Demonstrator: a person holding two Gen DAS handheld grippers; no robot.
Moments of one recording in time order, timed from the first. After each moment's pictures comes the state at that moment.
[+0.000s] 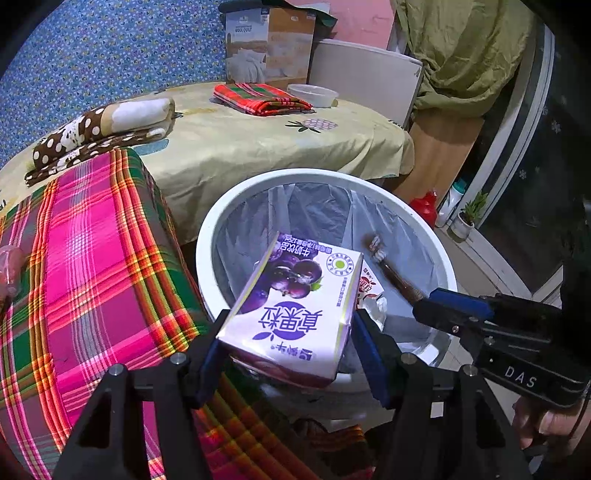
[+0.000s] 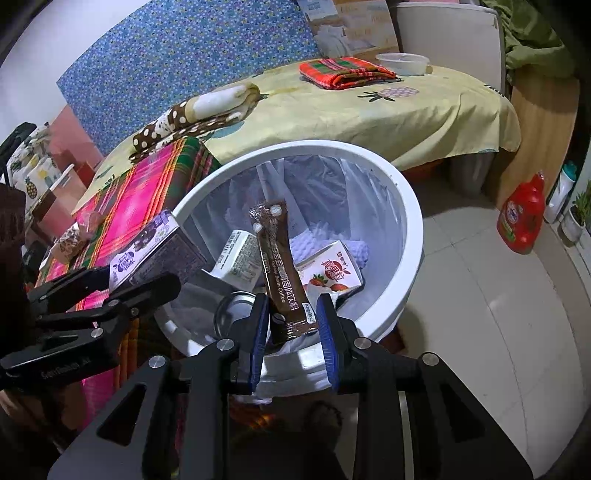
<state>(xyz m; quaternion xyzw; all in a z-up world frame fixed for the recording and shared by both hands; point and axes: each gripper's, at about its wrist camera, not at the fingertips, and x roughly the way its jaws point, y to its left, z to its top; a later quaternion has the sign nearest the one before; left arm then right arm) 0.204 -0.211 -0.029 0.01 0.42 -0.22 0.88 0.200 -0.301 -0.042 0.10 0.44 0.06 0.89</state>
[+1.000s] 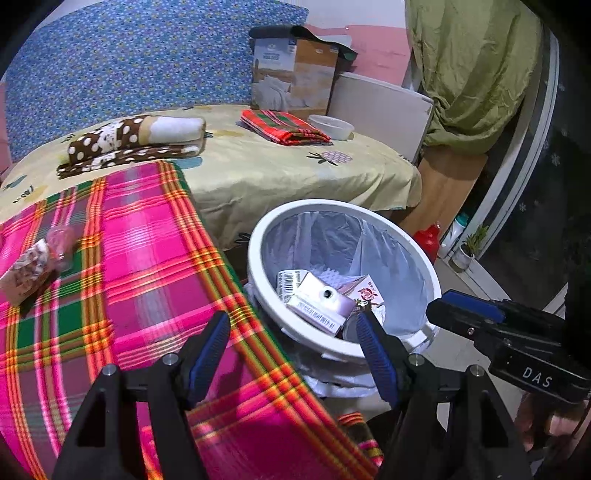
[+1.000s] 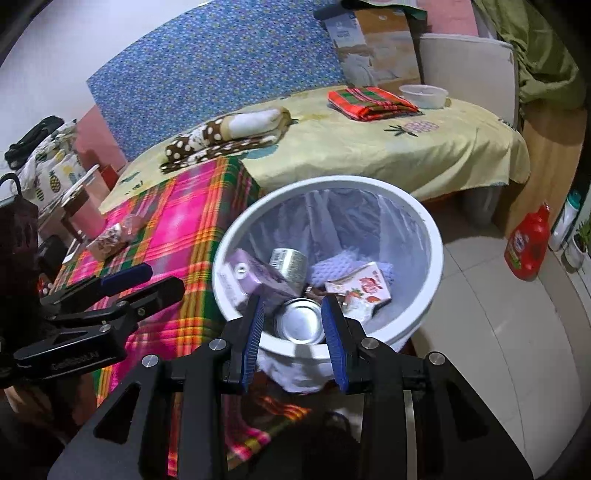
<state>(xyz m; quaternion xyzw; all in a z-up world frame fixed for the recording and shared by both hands) 0.163 -0.162 0.002 -0.03 0.38 -0.19 0.91 0.173 -0.267 -0.008 0.08 0.39 0.10 0.91</state>
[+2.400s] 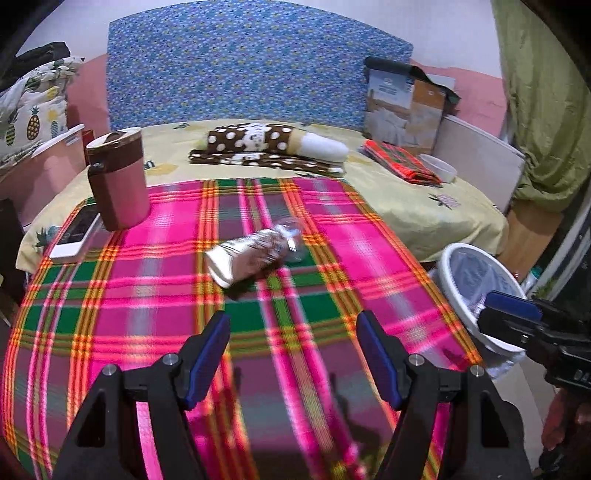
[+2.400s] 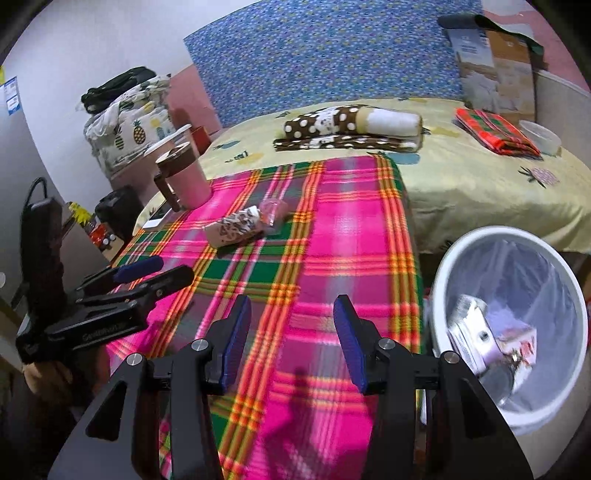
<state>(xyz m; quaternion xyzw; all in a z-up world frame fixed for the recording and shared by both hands) 0.151 0.041 0.007 -0.06 0.36 -0.02 0.93 0.200 -0.116 0.009 0.02 0.38 0.26 0.89</state>
